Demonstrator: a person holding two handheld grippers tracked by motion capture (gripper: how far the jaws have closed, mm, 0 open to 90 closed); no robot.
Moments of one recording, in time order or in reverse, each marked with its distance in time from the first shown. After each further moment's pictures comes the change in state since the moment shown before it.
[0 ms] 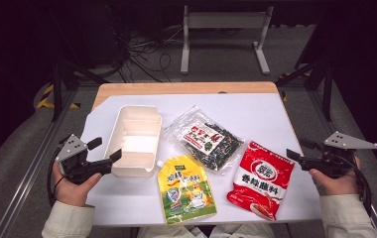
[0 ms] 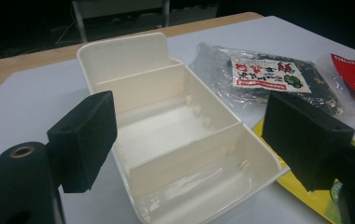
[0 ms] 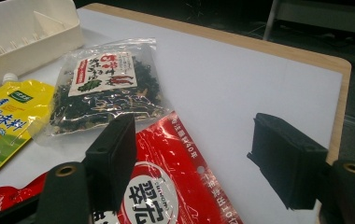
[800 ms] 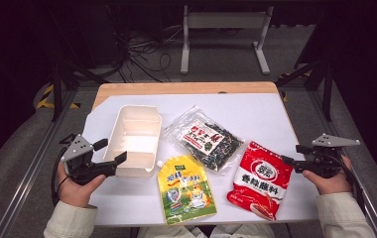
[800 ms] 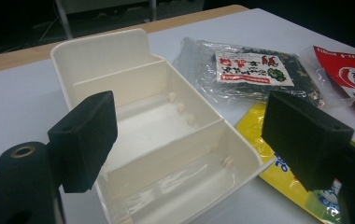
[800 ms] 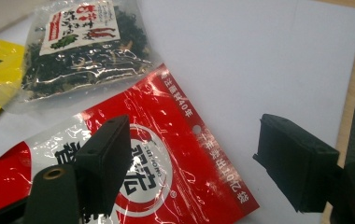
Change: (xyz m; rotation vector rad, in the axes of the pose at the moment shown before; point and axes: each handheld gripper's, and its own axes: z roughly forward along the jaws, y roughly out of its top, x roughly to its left) left arm -0.008 0.003 0.004 0.029 -0.047 0.021; right arm -0.008 -0.017 0.024 0.177 -0.012 0.062
